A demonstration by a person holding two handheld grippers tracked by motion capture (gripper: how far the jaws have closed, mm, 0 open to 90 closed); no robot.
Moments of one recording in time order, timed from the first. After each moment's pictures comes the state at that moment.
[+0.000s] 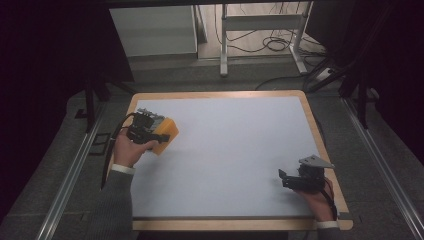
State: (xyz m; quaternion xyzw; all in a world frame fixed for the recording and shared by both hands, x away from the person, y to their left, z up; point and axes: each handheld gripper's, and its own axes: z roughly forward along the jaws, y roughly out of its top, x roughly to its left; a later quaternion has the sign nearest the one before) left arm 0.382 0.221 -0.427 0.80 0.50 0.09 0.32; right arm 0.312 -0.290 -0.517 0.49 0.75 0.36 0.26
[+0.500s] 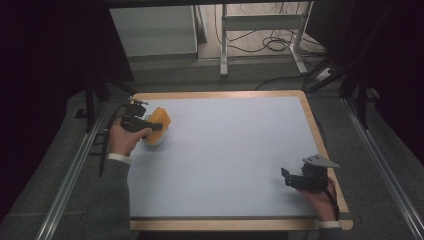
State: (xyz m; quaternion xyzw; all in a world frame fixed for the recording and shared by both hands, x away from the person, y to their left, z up) left arm 0.411 0.248 -0.424 0.77 0.54 0.09 0.33; right arm 0.312 -0.297 -0.512 0.49 0.74 0.37 0.26
